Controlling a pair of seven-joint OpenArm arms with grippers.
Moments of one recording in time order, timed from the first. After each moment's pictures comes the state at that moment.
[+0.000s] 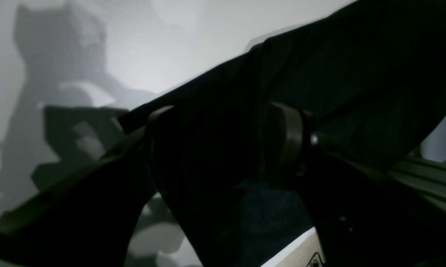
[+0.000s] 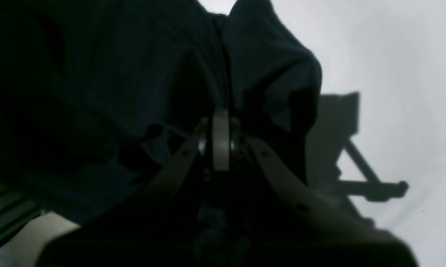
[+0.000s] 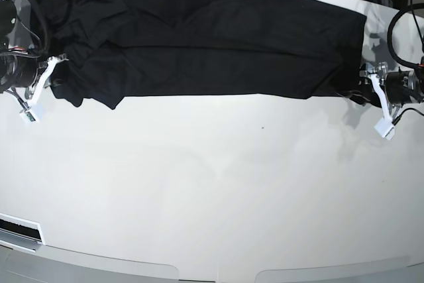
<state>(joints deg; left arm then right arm) -2.1 -42.6 4.3 65.4 -60.3 -42.8 53.0 -8.3 24.3 19.9 87.3 37.6 38.9 -72.6</state>
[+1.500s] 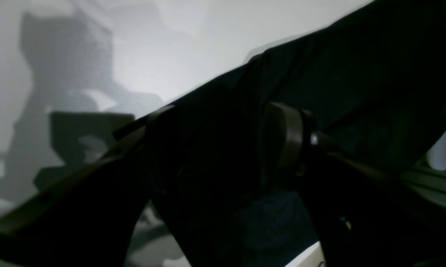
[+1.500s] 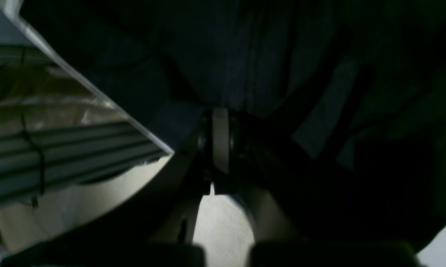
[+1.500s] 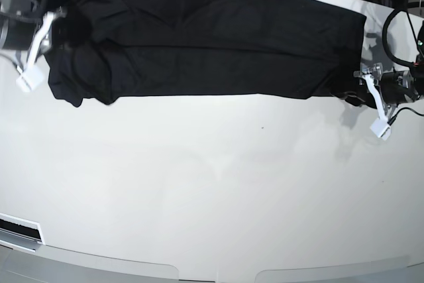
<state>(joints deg) -2.1 -41.0 4.3 65.4 -57.2 -42.8 49.8 -25.6 24.9 25.9 105.0 68.0 40.4 -83.8</state>
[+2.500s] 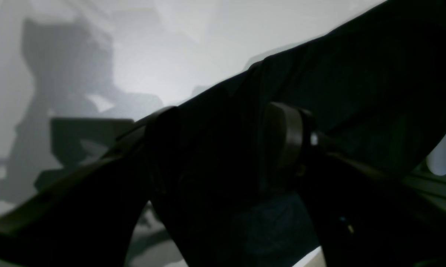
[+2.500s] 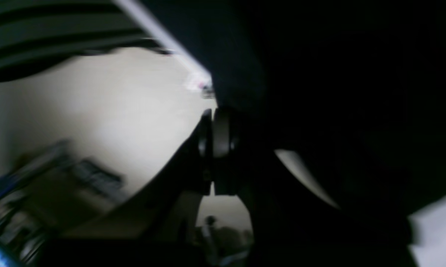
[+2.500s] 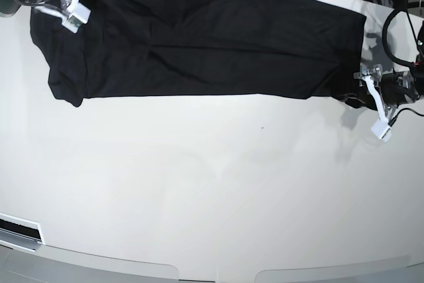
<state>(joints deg) -2.2 -41.0 3.9 65.4 -57.2 -42.8 48.5 -36.4 24.7 11.1 110.0 37.4 40.4 -76.4</state>
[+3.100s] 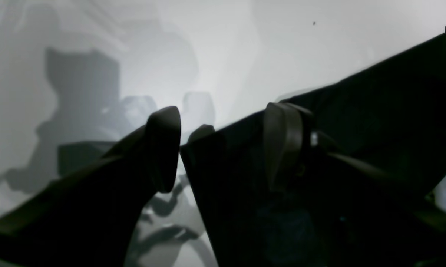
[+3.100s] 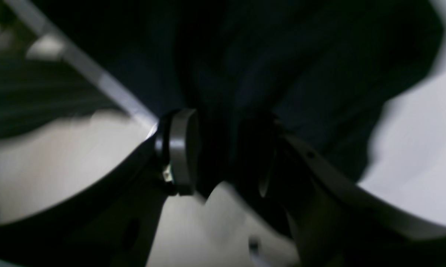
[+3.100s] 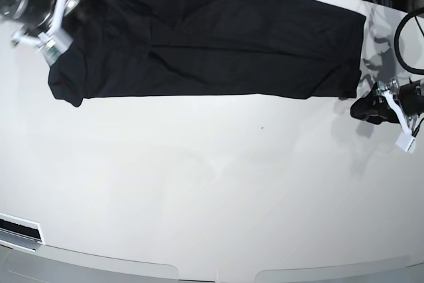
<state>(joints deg) -2.2 -41.0 -5.5 65.4 -57.2 -42.8 48.5 -36.6 24.7 22.0 126.7 40.0 35.8 -69.0</state>
